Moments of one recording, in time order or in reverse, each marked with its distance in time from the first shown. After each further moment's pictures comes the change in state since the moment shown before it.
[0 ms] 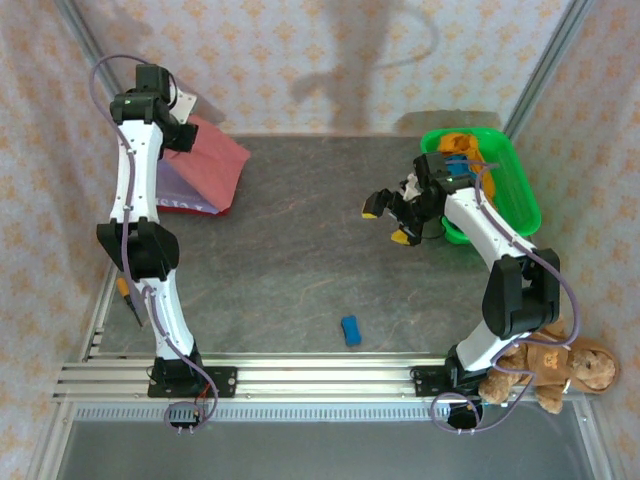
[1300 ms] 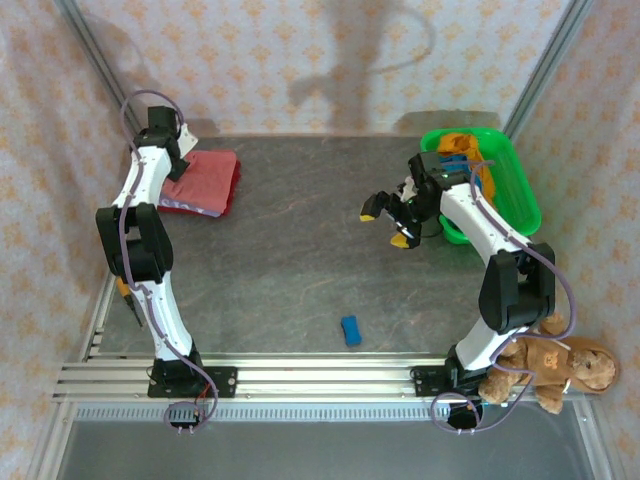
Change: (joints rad) left arm 0.047 -0.035 -0.582 0.595 -0.333 0.427; right arm 0.020 0.039 0.045 -0.080 0.016 0.027
